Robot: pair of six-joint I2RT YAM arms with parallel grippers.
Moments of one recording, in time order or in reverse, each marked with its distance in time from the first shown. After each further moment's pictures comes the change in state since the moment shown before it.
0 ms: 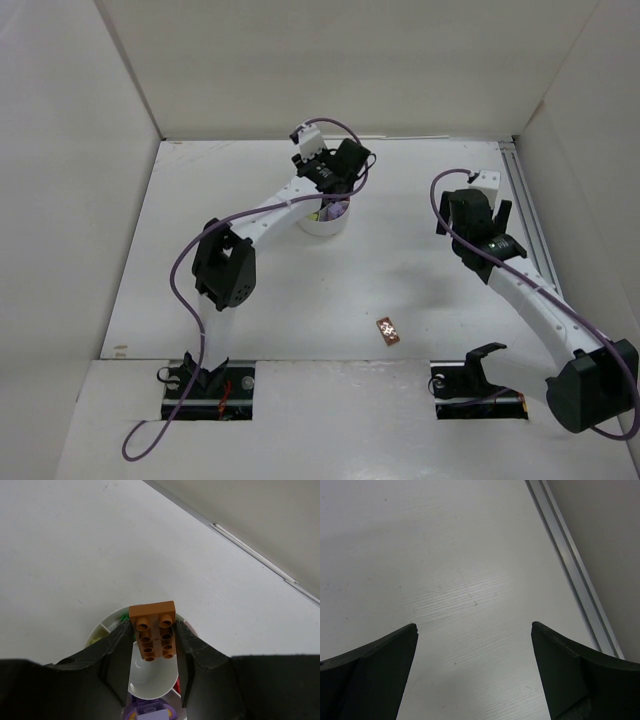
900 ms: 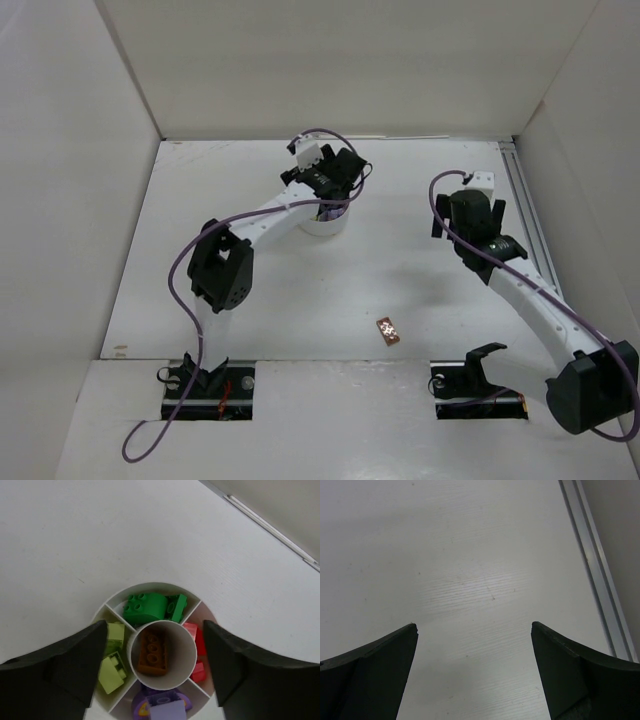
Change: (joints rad) left arm 0.005 0.004 -0.089 0.003 0.063 -0.058; right arm -0.011 -0.003 -0.006 0.004 -0.099 -0.022
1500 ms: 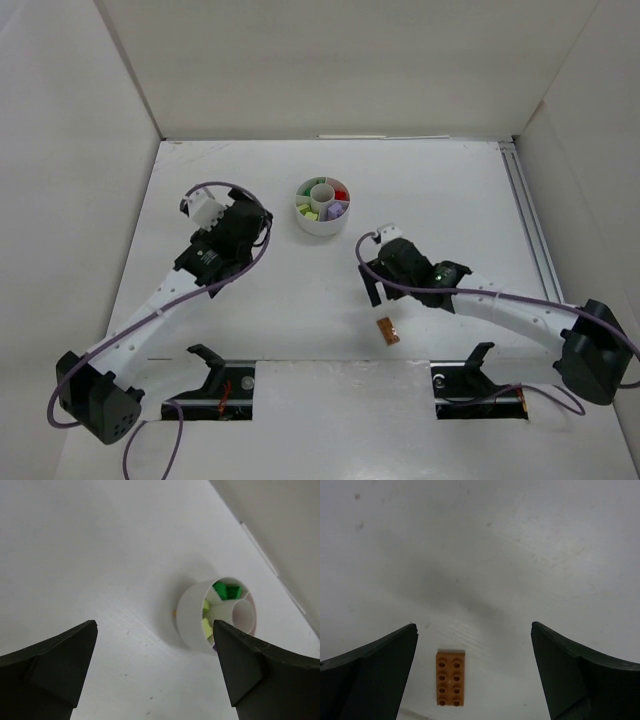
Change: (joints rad) left arm 0.140 -0.964 -0.790 0.074 0.178 -0.061; right arm 0.492 0.087 -0.099 -0.042 -0.315 0.092
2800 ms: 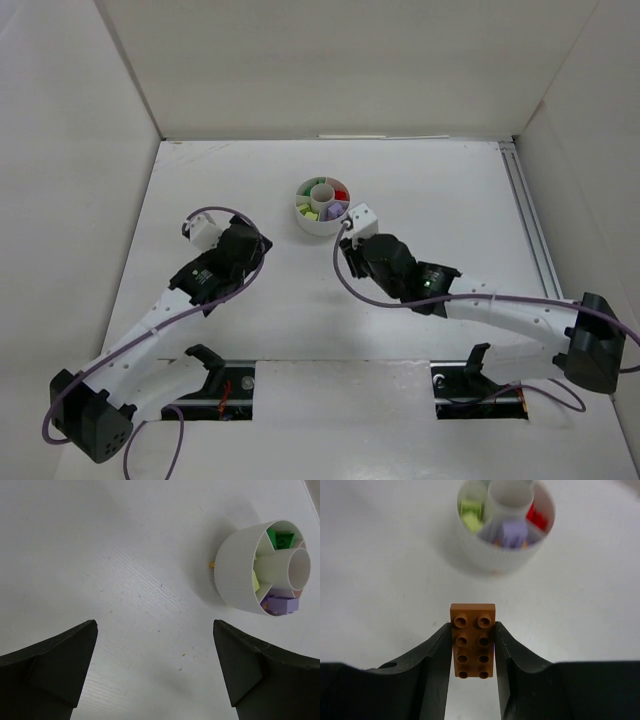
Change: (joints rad) left arm -0.001 -0.163 -0.217 -0.098 0.187 -0.088; right arm 0.223 0.047 0.083 0.289 0.190 -0.144
